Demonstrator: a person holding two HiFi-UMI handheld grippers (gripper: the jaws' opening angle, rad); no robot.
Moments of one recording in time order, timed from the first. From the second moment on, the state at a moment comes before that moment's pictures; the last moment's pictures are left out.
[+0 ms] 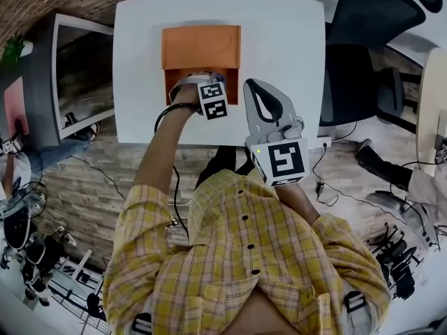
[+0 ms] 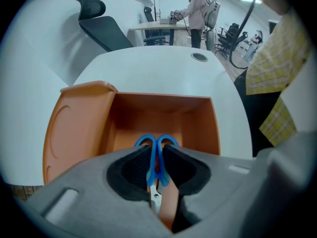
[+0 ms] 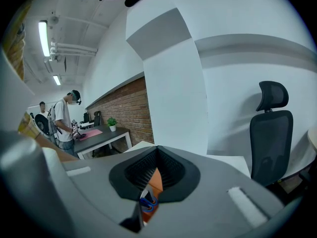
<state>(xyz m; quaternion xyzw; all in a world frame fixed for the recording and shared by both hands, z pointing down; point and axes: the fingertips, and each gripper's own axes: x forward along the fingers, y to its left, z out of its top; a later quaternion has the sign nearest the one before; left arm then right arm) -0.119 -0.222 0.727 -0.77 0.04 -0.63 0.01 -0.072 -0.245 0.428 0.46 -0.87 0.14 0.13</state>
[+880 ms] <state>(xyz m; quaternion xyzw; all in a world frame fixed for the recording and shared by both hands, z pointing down) -0.113 -0.225 0.716 -0.78 0.09 -0.62 0.00 -0.051 -0.243 0.413 0.46 -0.87 0.12 0.12</state>
